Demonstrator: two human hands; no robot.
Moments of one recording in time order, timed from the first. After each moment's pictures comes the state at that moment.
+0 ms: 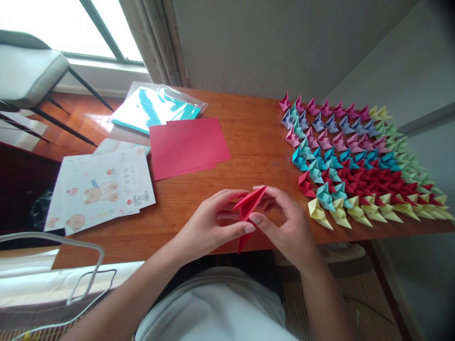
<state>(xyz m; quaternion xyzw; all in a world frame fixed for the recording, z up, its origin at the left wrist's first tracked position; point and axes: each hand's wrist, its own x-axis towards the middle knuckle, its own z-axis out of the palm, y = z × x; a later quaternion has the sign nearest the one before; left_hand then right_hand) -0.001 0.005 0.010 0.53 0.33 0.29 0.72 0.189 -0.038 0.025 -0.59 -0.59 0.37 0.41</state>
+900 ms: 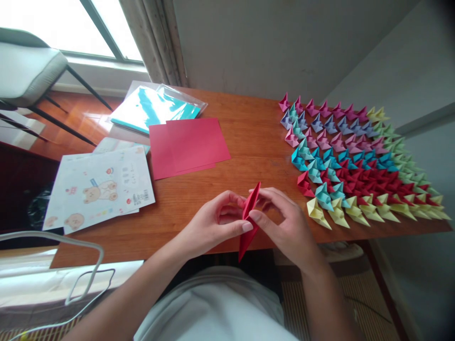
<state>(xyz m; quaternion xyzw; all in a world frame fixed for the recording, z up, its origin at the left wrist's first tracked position) 0.001 0.001 0.004 0.43 0.32 0.28 0.80 0.192 -0.033 0.031 -0.58 -0.62 0.37 0.37</state>
